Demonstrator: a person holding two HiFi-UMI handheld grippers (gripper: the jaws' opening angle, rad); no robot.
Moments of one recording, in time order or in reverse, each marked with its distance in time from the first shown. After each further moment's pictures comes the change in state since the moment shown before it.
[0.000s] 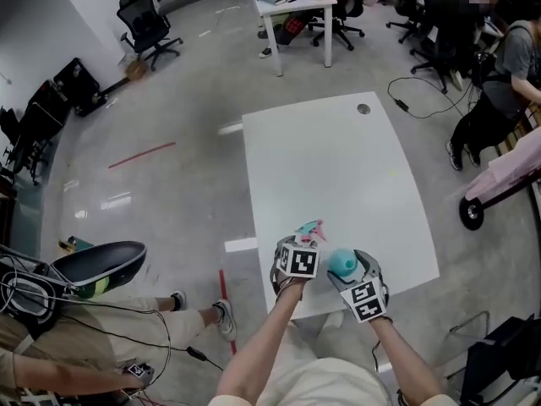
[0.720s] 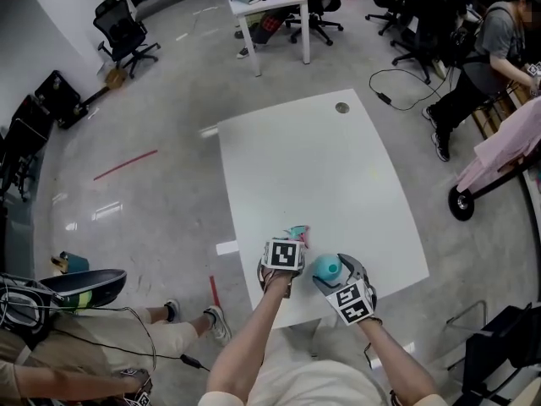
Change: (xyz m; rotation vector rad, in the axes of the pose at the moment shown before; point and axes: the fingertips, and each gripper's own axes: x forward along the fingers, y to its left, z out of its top) left arm 0.037 -0.012 0.019 -0.043 0.103 -0.097; right arm 0.014 -0.016 -0.013 0.015 0.039 0.025
